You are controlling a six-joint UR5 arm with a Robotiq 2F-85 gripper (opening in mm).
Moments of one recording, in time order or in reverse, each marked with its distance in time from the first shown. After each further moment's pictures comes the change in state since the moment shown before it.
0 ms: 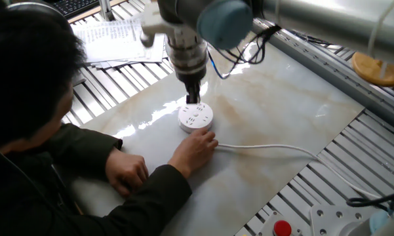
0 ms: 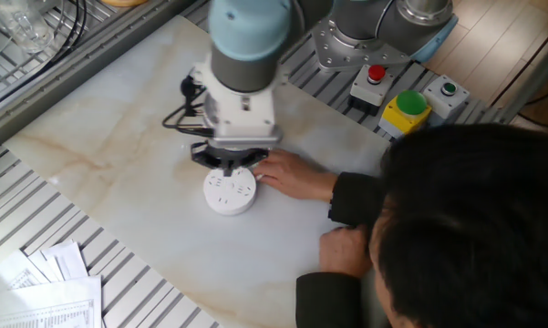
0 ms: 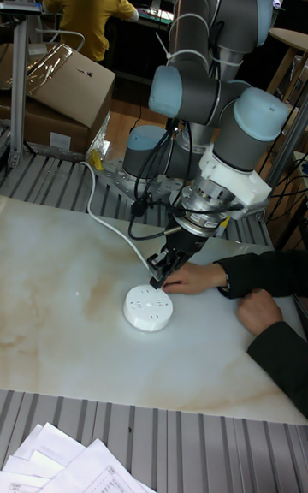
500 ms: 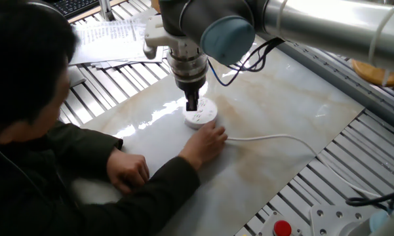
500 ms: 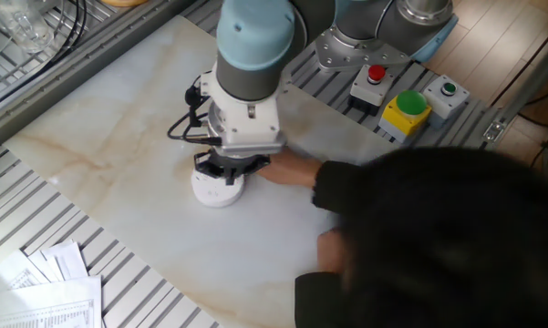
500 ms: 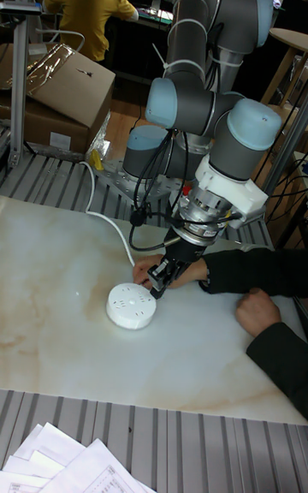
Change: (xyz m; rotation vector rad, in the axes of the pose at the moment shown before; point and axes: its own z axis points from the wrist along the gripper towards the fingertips) arm -0.013 -0.011 0.009 0.017 -0.025 -0.038
